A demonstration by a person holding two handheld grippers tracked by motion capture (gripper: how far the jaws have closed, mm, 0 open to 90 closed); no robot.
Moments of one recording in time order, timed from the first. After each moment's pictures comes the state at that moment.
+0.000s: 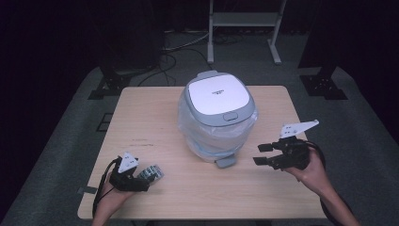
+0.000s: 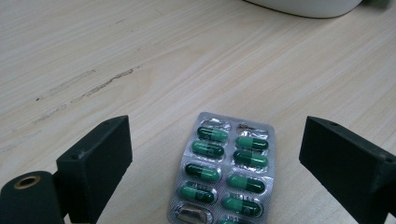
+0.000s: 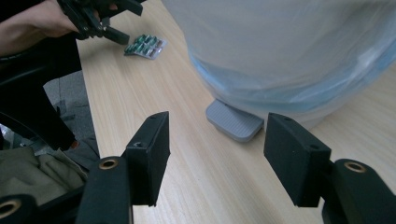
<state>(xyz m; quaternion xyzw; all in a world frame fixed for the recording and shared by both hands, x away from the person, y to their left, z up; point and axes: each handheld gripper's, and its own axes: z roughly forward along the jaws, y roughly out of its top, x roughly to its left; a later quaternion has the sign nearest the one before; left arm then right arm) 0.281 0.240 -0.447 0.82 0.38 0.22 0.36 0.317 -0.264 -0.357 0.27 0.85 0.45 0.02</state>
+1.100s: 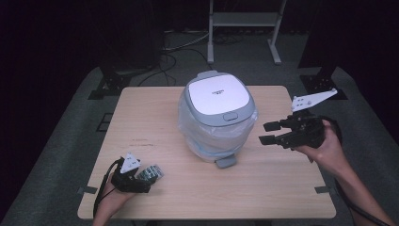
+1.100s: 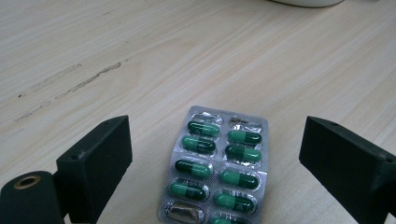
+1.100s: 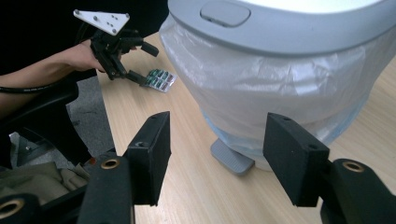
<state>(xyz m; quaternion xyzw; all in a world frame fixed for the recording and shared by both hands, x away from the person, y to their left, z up) 0.282 0.238 -0.452 0.83 0.37 0.21 0.36 0.322 -0.263 -0.265 0.26 0.85 0.46 0.03</state>
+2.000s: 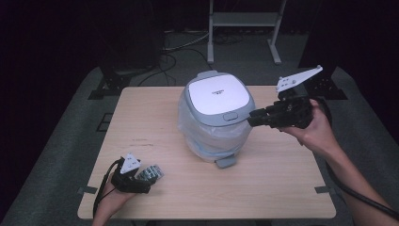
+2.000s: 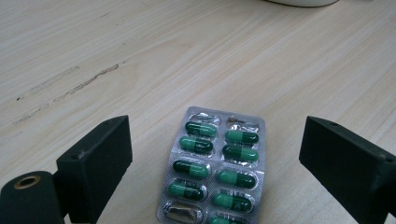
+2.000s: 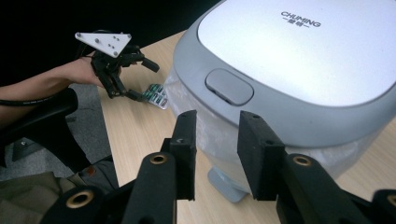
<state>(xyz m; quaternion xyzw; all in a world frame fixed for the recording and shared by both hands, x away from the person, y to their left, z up) 0.281 0.237 -0.451 0.83 0.37 0.21 0.36 0.344 -0.227 -0.225 0.24 0.86 0.44 0.03</state>
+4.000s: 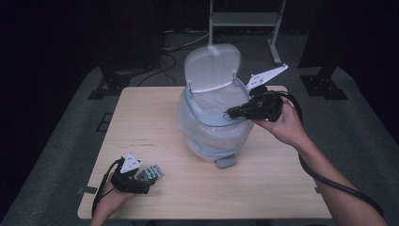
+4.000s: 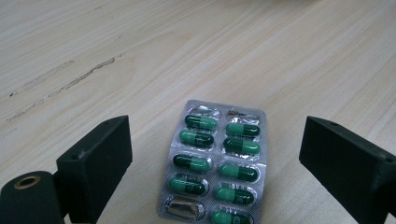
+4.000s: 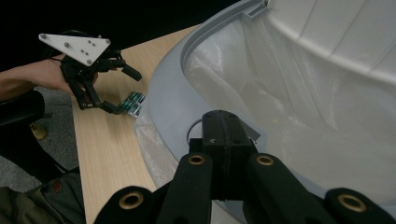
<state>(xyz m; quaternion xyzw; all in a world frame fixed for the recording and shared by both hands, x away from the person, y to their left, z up) 0.283 0.239 -0.453 0.84 0.36 0.20 0.35 0.371 -0.175 -0.237 0.22 0.87 0.43 0.07</state>
